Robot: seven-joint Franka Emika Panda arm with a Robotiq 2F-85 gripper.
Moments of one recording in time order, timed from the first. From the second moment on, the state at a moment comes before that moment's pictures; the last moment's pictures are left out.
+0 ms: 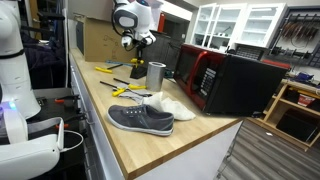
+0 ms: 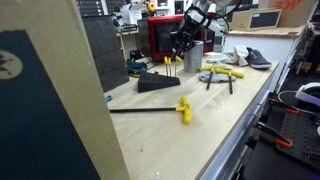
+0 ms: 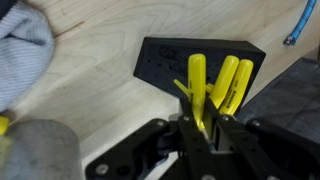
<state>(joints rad) 0.06 0.04 0.05 -2.30 0.64 2.58 0.02</state>
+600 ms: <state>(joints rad) 0.06 0.06 0.05 -2.30 0.68 2.59 0.02</state>
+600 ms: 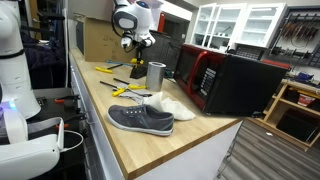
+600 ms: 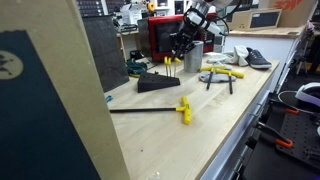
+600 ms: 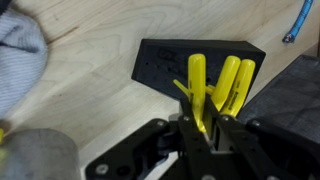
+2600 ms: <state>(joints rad) 0.00 -0.14 0.03 -2.36 0.07 2.45 0.40</state>
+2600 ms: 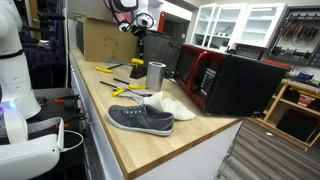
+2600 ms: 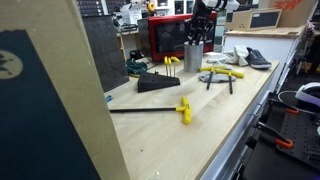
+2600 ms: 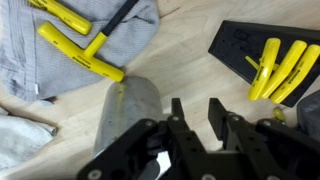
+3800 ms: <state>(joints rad) 0.06 0.00 0.05 -2.33 0.26 2.55 0.29</state>
